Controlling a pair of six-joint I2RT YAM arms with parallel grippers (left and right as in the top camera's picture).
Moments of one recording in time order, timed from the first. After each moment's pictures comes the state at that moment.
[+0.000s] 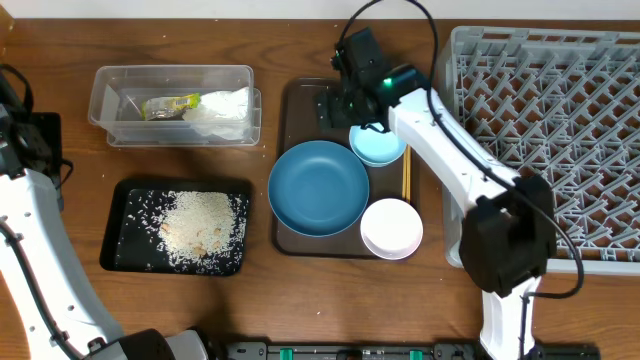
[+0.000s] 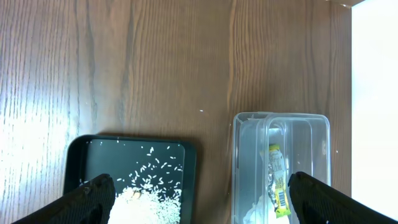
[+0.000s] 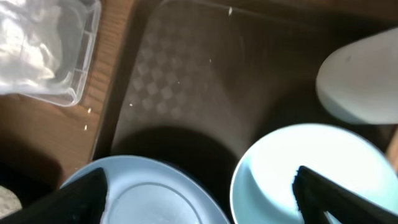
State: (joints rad) left arm 0.51 1.46 1.63 -1.20 -0.26 -1.11; right arm 0.52 2.10 1.84 -0.81 -0.07 0.35
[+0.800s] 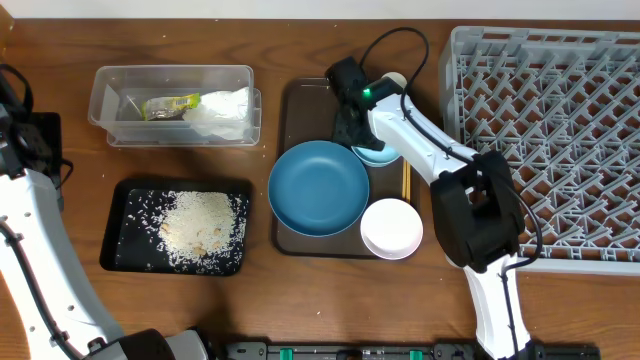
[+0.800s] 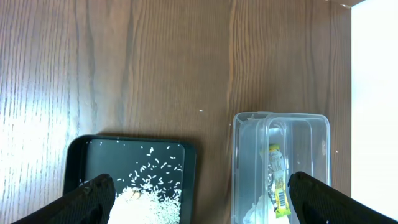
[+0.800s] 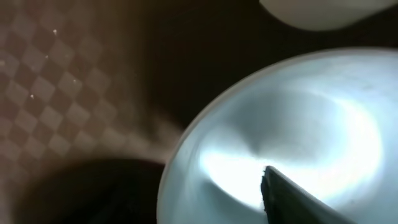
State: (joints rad) left arm 0.51 1.46 1.63 -1.20 -0.26 -1.11; right arm 0.53 2.28 1.84 -0.86 0.10 0.73
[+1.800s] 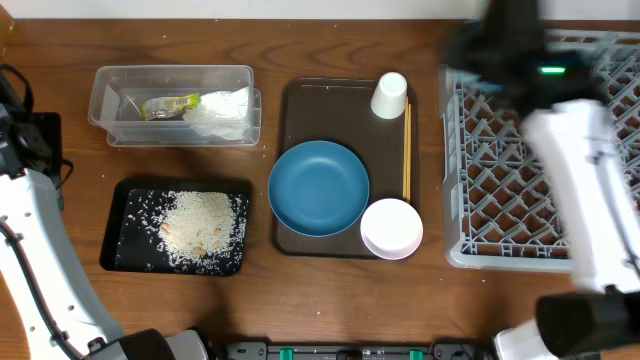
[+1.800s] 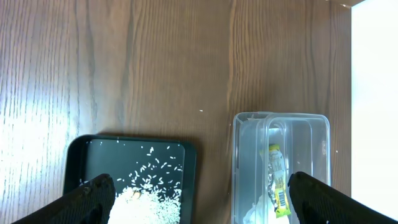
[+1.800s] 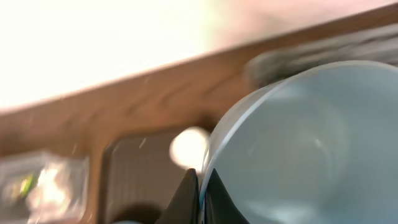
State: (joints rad) left arm 0.51 1.46 1.63 -1.20 -0.26 -1.11; right arm 0.08 1.68 1.85 -0.85 -0.05 0.41
